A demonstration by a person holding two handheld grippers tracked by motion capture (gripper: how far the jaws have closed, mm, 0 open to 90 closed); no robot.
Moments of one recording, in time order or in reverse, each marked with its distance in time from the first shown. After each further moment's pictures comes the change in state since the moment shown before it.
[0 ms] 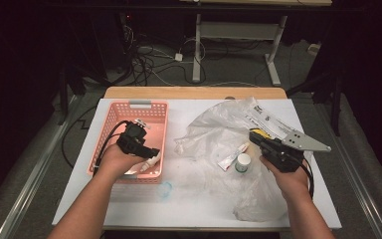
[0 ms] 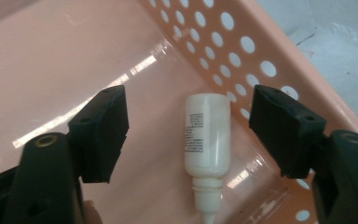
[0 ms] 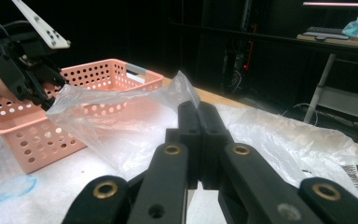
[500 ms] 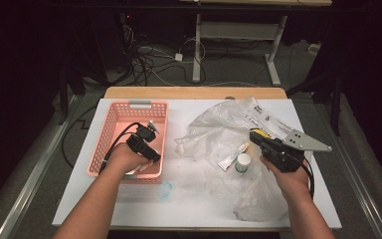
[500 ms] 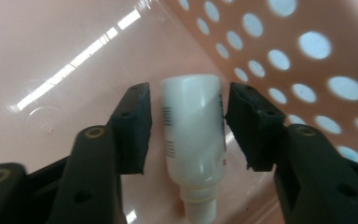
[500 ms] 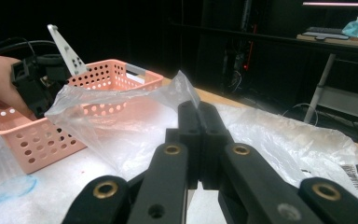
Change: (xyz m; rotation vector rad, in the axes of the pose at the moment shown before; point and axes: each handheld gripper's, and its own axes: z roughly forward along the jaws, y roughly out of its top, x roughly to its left) left arm -0.001 0.012 0.034 0.226 -0.016 0.023; right arm -0.001 0.000 0.000 0.000 0.001 0.001
